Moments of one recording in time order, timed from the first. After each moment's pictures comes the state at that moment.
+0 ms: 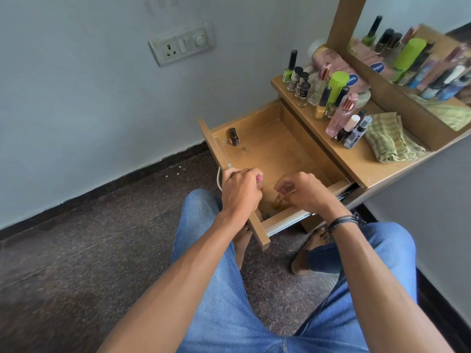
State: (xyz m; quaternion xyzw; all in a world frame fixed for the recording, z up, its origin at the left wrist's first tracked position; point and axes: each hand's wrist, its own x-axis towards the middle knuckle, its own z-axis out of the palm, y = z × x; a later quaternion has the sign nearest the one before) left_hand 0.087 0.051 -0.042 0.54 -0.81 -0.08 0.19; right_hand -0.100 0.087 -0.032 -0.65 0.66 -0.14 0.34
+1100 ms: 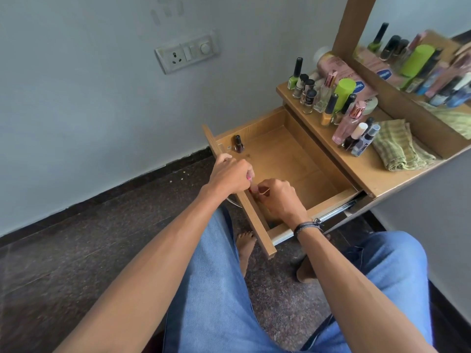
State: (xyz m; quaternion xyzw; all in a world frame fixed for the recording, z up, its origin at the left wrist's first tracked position) left_hand 0.111 -0.025 -0.015 0.49 -0.86 -0.14 -0.02; right_hand -0.032 0.061 -0.066 -0.64 0.69 -0.21 0.27
